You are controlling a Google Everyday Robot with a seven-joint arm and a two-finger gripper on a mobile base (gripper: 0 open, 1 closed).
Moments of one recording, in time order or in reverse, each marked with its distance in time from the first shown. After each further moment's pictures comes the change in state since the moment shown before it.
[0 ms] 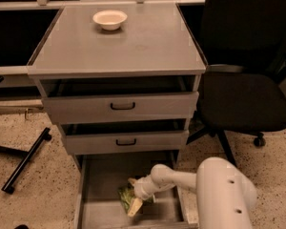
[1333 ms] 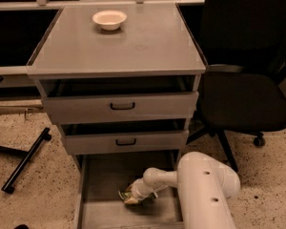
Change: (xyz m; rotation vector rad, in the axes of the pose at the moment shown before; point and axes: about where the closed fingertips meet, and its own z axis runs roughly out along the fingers) arm 0.026 -0.024 0.044 0.072 0.132 -0.013
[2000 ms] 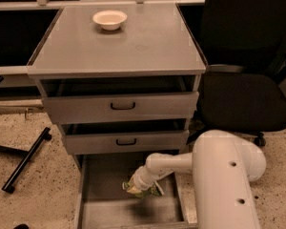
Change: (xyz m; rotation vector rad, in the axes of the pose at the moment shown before) arm -0.055 0.011 -0.114 -0.018 0.045 0.011
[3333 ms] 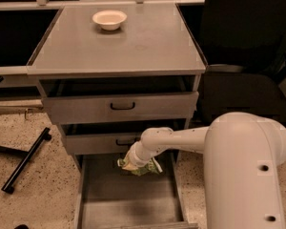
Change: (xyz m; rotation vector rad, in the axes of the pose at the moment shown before) arm -0.101 -0.035 -0.118 0.095 0.020 -0.118
